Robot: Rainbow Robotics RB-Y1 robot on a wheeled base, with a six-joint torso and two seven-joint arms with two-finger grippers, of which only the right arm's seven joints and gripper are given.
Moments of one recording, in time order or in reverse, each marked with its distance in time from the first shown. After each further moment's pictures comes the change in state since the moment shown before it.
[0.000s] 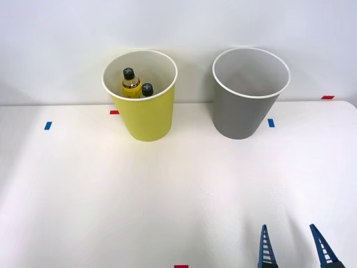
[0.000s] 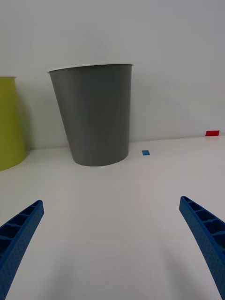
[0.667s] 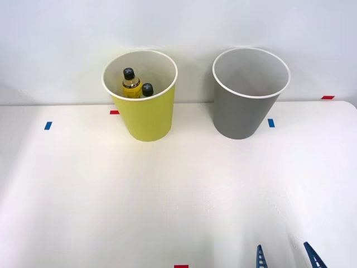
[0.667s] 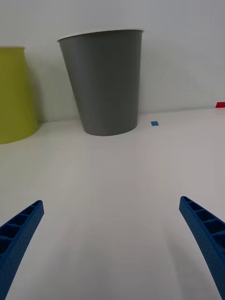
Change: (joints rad) arm 0.063 -0.068 0.058 0.001 -0.019 0.030 0.003
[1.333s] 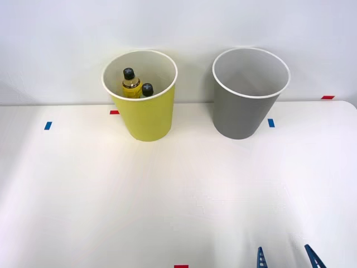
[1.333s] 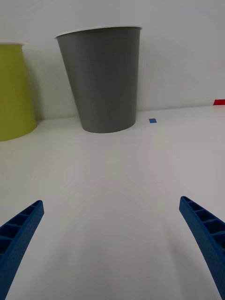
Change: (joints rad) arm 0.010 0.003 -0.001 0.000 0.000 0.000 0.003
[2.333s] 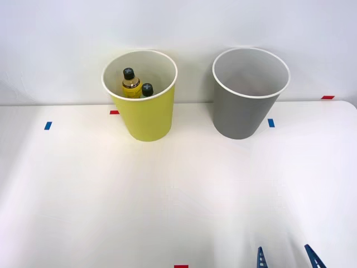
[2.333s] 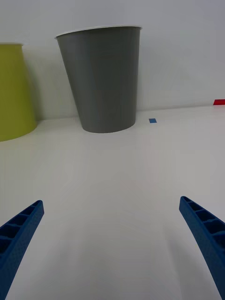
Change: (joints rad) arm 0.000 0.000 0.000 0.000 0.000 0.000 0.000
